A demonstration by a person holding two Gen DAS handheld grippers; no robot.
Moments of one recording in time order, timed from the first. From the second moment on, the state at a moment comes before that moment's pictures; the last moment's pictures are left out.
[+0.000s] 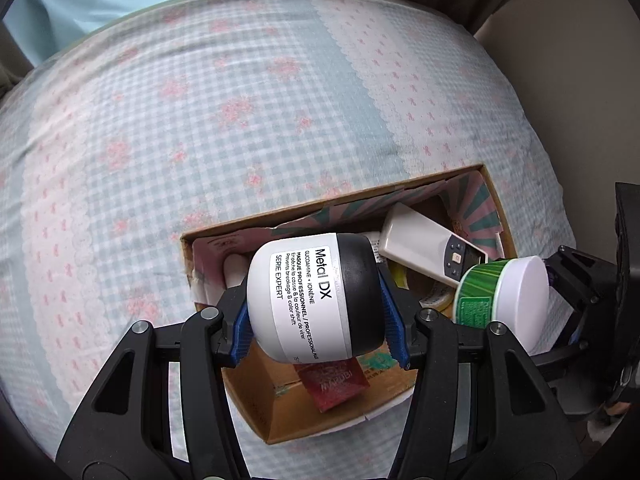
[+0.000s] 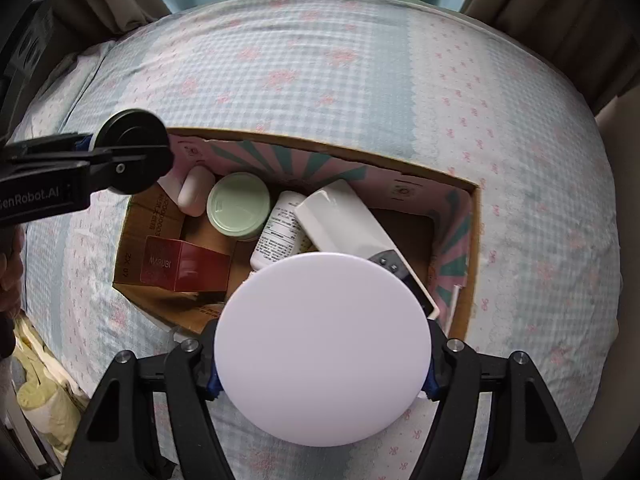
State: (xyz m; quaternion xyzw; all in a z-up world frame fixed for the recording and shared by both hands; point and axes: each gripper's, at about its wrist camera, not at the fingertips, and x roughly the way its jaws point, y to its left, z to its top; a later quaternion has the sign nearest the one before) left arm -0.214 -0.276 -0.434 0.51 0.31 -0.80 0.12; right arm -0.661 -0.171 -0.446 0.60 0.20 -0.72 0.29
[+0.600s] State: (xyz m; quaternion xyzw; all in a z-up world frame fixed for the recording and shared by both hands) left arm -0.243 -0.268 -0.476 0.54 0.29 -0.79 0.11; right arm -0.630 -0.200 -0.507 0.54 0.23 -0.70 0.41
